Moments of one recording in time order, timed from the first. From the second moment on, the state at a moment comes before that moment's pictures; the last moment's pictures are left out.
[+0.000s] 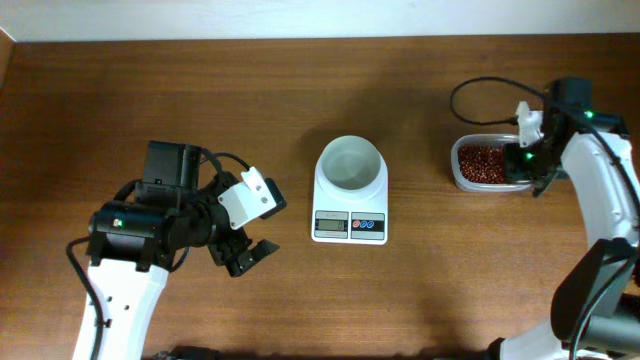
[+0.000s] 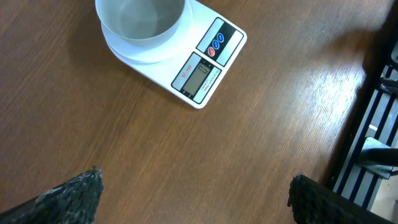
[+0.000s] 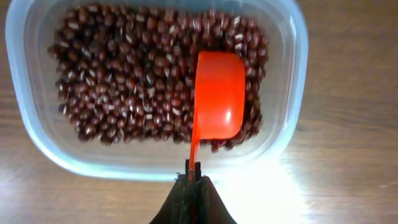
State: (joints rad) left arm -0.13 1.16 1.21 -1.23 0.48 0.85; right arm -0.22 1.75 1.39 -1.02 -0.04 -0.21
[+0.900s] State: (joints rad) left arm -0.13 1.16 1.21 -1.23 0.48 0.85; right arm -0.48 1.89 1.39 -1.09 -0.57 -0.21
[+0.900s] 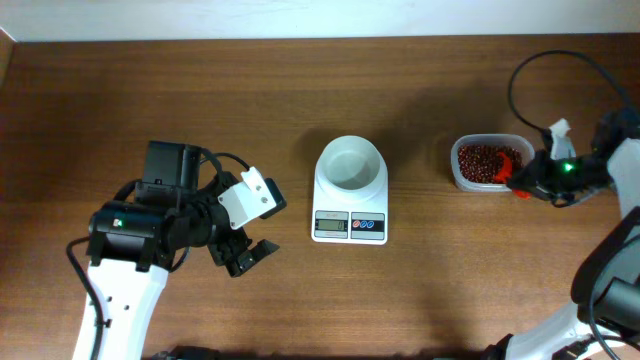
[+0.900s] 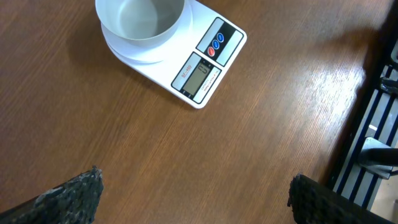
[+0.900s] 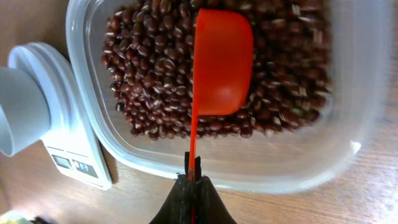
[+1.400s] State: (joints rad) left arm -0.13 1.16 1.21 -1.23 0.48 0.85; right arm -0.59 1.89 1.39 -1.18 -0.78 -0.35
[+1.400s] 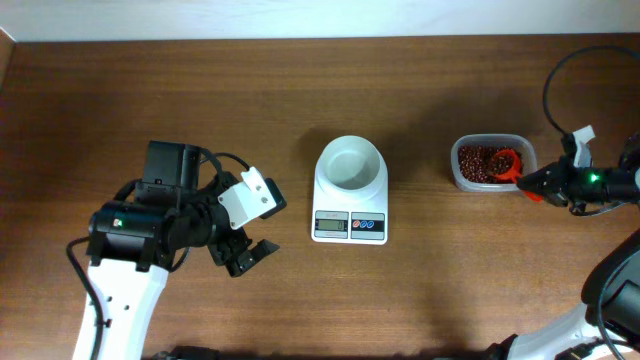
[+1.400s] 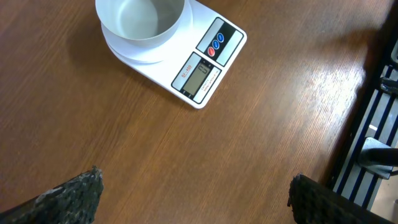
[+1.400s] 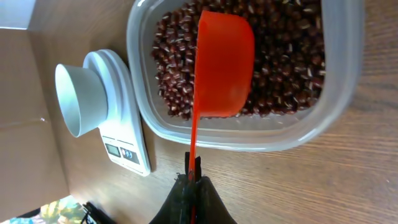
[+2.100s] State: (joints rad) left arm -0.13 1.16 1.21 -1.23 0.48 0.85; right arm -0.59 1.87 1.39 -1.17 -0.74 -0.39
